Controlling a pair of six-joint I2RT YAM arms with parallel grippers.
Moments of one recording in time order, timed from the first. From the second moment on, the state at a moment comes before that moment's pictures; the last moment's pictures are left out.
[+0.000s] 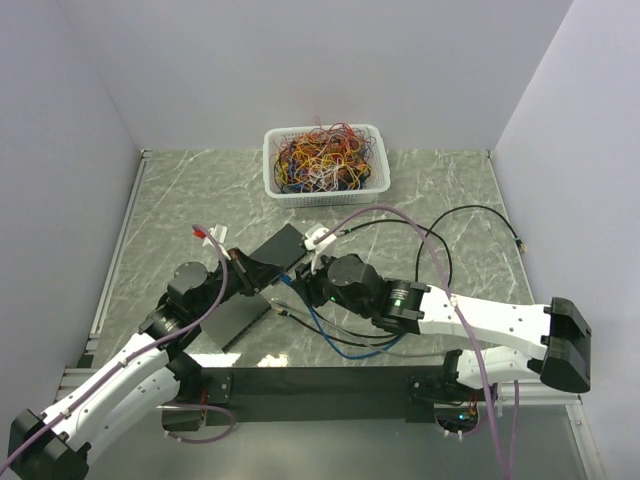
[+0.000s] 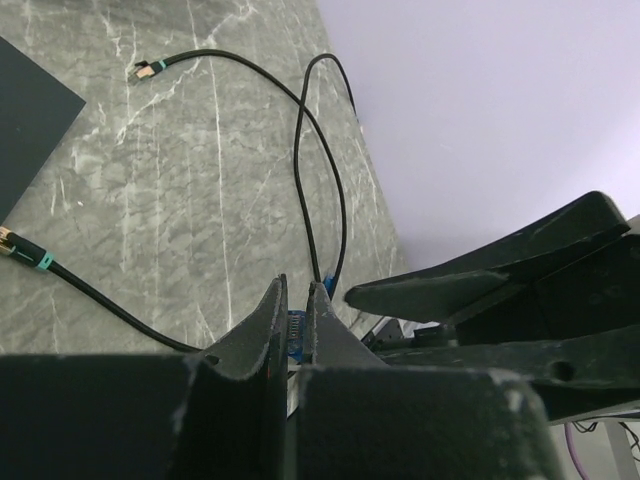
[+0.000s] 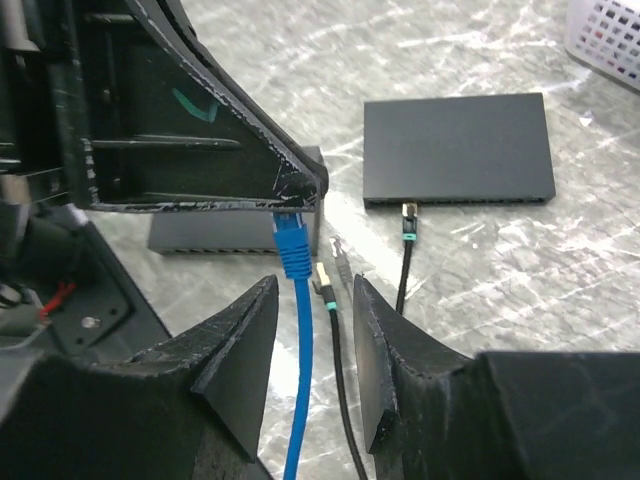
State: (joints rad) left arm -0.58 0.62 0.38 0.13 0.21 -0.93; right arm 1.19 1.21 0.90 -0.06 0.28 0.28
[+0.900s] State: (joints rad) left arm -0.60 0.65 0.38 0.13 0.20 -0.93; right arm 1.21 1.32 0.96 -0.07 0.32 0.25
